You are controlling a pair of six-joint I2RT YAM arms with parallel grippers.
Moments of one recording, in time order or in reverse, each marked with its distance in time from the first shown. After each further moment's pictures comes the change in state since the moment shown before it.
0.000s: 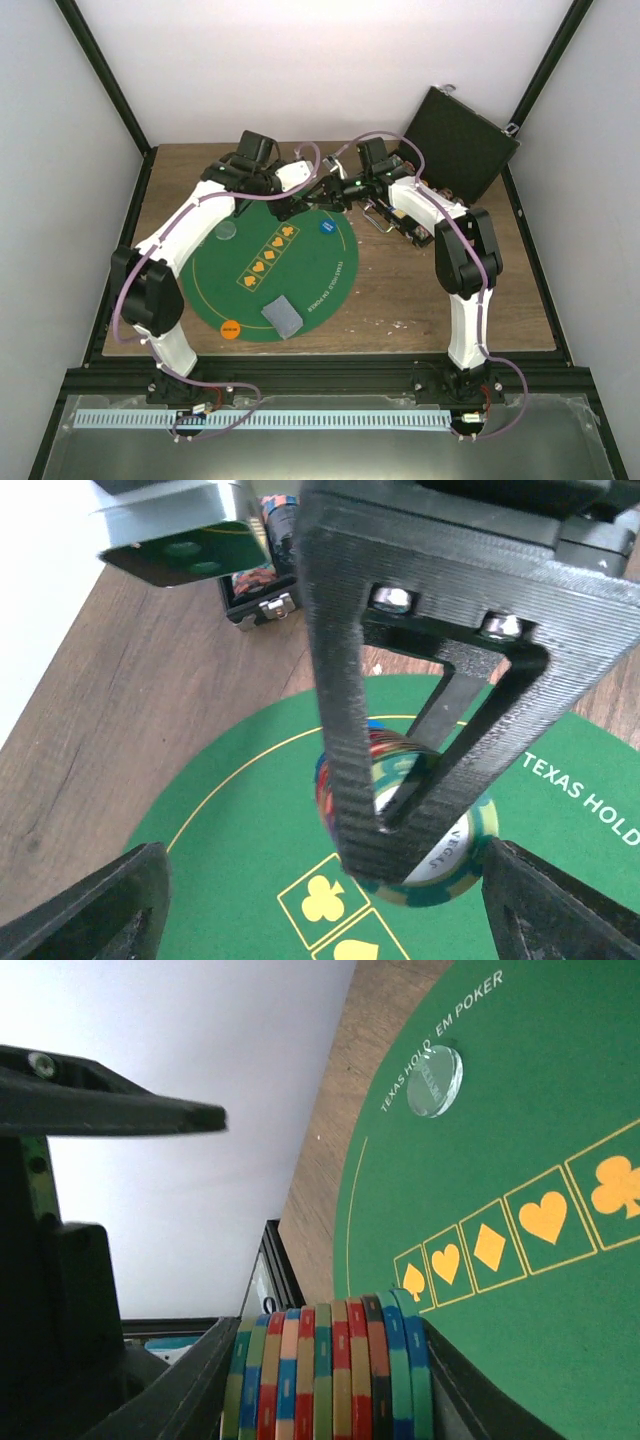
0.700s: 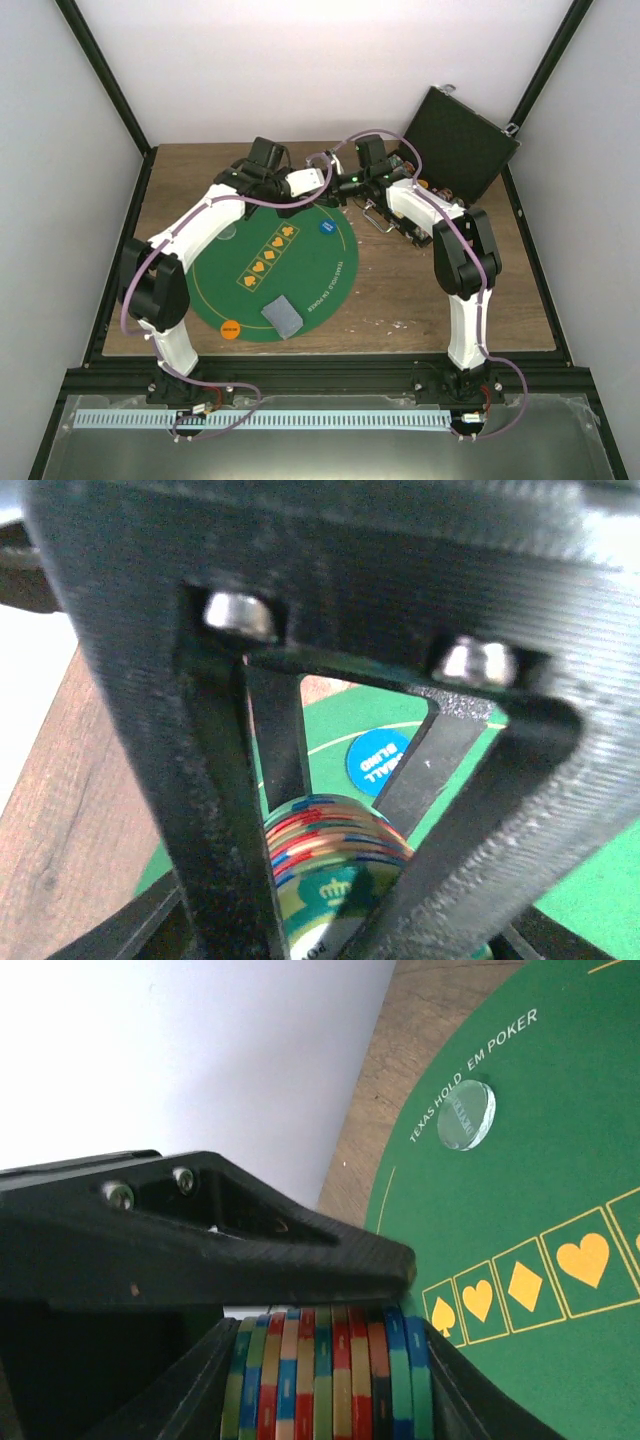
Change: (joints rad) left arm -0.032 0.048 -0.037 0.113 -0.034 0.057; right arm 0.014 0.000 -0.022 0.190 -0.004 0.165
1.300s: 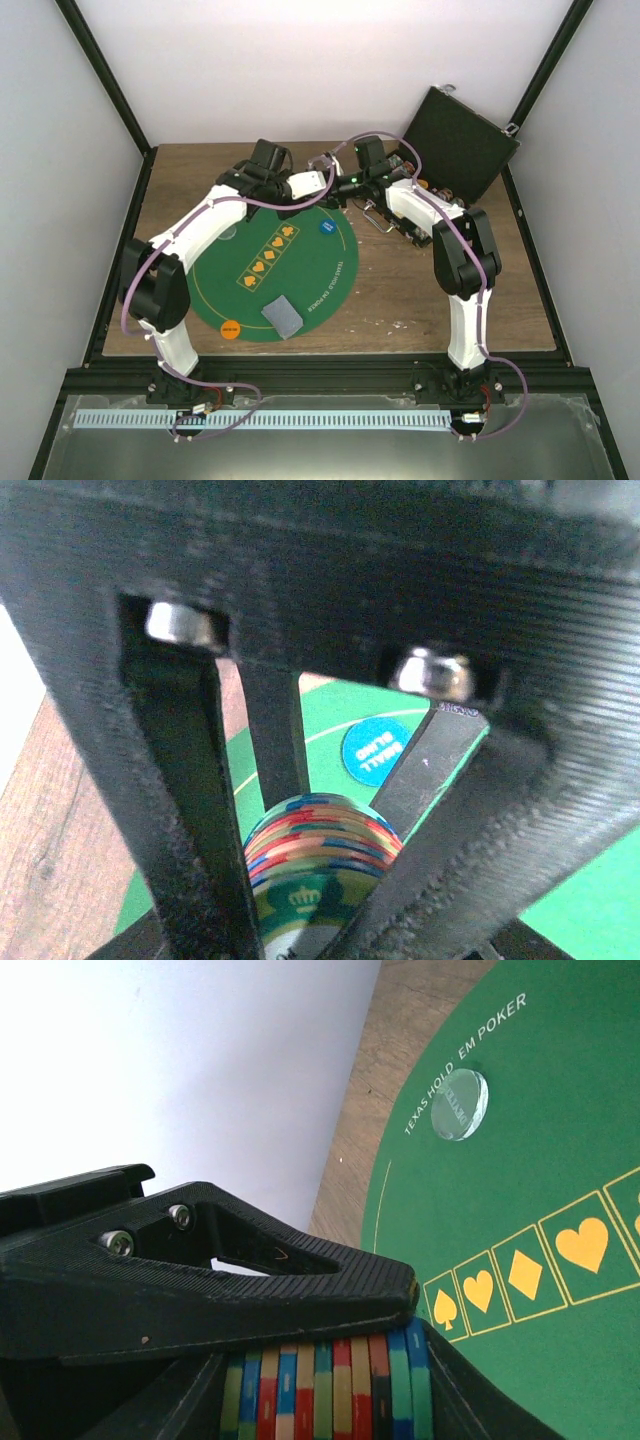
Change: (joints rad) left arm -0.010 0.001 -0.011 -0.010 -0.035 0.015; right arm 0.005 0.000 0.000 -0.011 0.013 0.027
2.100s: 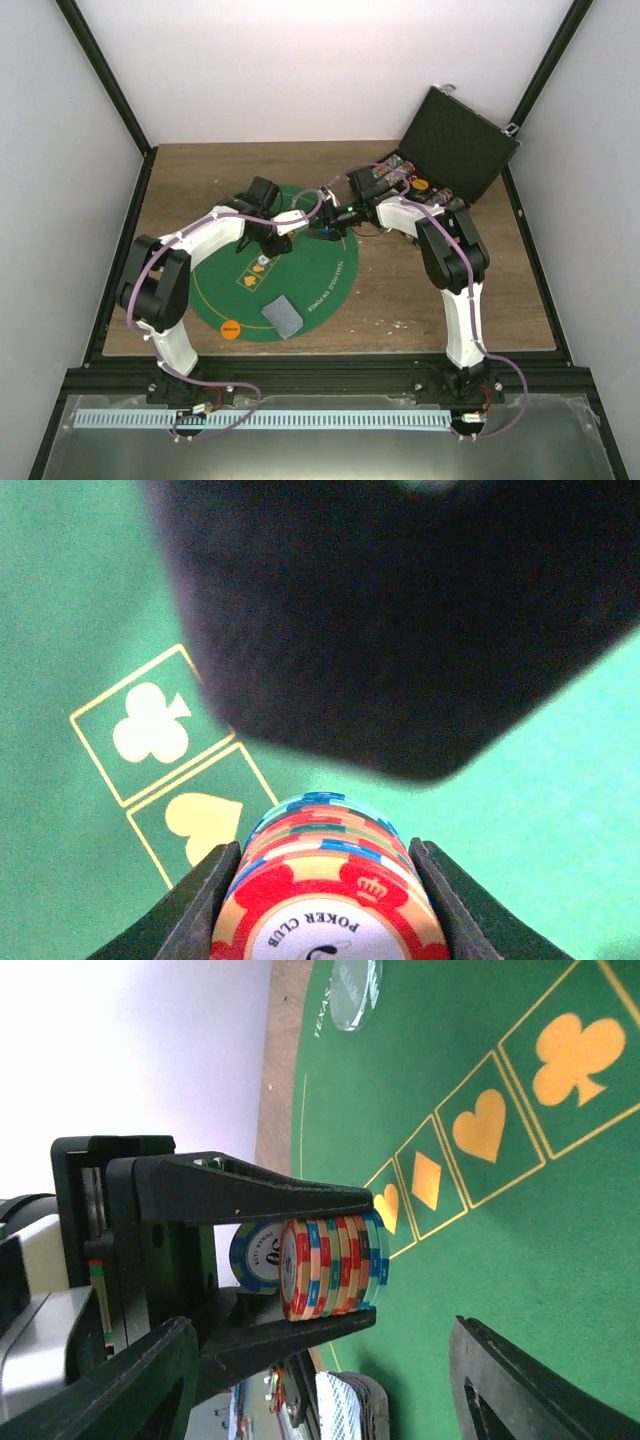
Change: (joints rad) left arm 0.031 -0.011 -0.306 -0.027 -0.044 -0.117; right arm 0.026 0.089 -0.153 -0.002 -0.028 -0.109
